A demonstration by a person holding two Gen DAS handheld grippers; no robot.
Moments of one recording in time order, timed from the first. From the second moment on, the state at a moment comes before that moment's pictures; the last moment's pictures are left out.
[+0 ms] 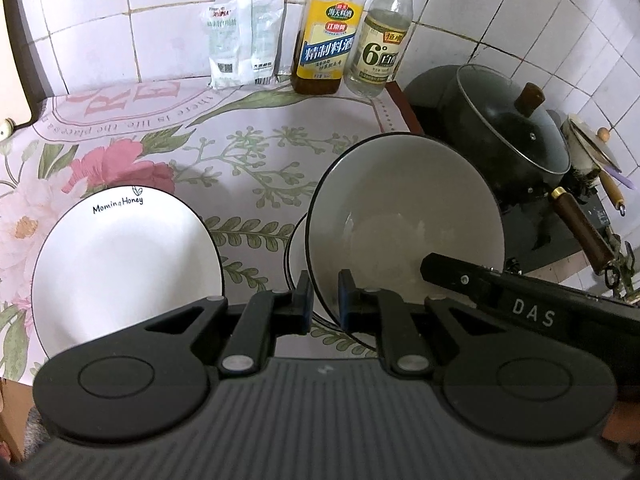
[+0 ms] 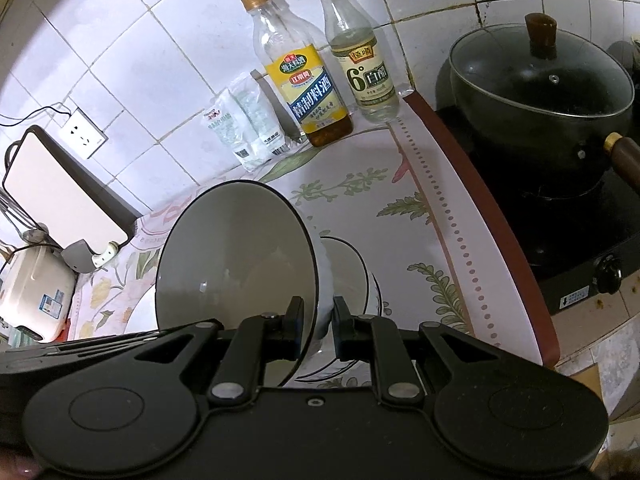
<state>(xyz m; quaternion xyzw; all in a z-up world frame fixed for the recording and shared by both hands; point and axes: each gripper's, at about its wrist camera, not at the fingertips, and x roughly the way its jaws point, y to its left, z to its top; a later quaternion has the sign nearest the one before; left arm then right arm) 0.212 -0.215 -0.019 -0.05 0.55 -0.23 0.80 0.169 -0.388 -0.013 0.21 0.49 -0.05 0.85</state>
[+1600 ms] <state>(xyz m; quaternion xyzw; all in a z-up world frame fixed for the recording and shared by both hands) 0.226 -0.215 -0.057 -0.10 0.56 -0.19 0.80 0.169 -0.356 -0.036 0.01 0.45 -0.08 0.89</state>
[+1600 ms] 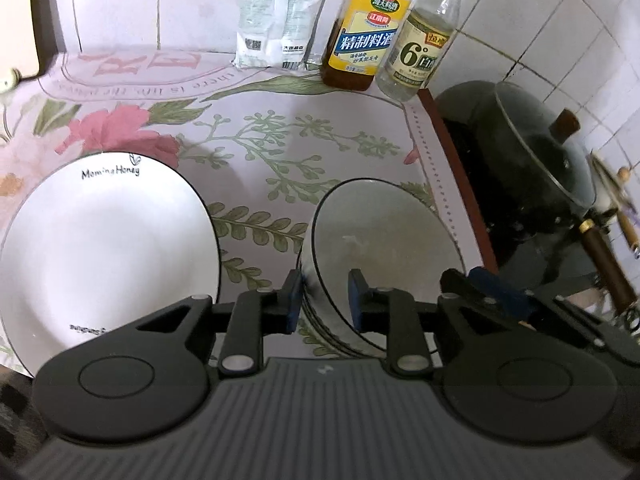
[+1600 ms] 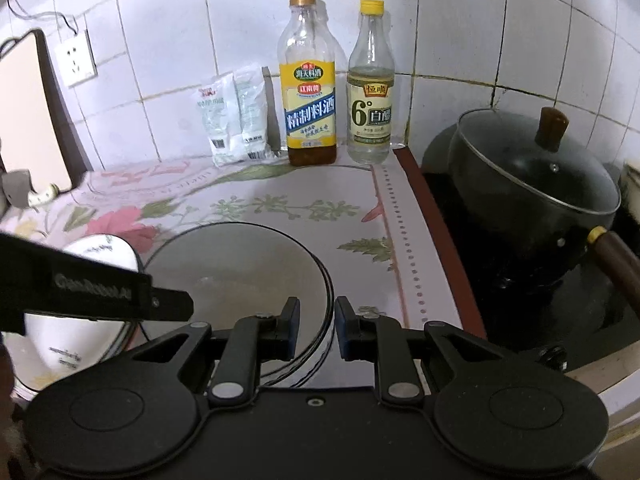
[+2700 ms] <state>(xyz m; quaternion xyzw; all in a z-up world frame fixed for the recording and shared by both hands) 0.166 -0.180 -0.009 -0.11 0.51 -0.24 0.82 0.080 -0.348 0.034 0.05 0.36 -0.02 0.93</state>
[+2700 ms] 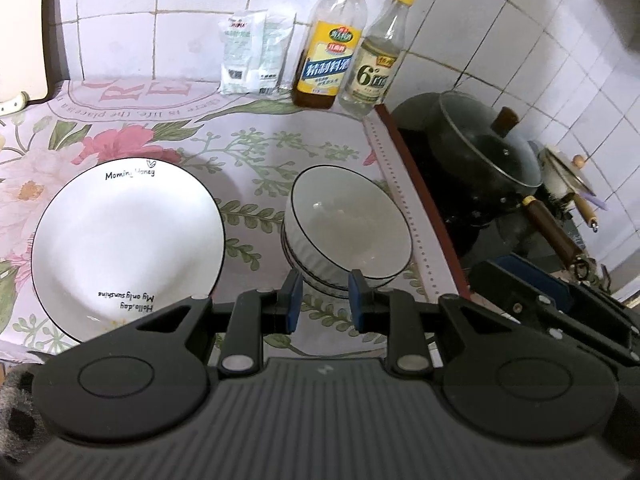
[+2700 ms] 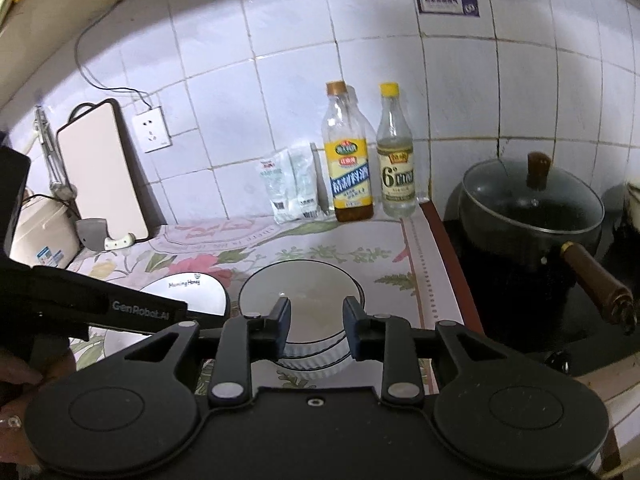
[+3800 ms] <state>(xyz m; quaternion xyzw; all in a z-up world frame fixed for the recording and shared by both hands) 0.127 -0.169 -0.034 -0.12 0.40 -0.23 0.88 0.056 -0.366 -0.039 -0.09 0.36 0.10 0.92</state>
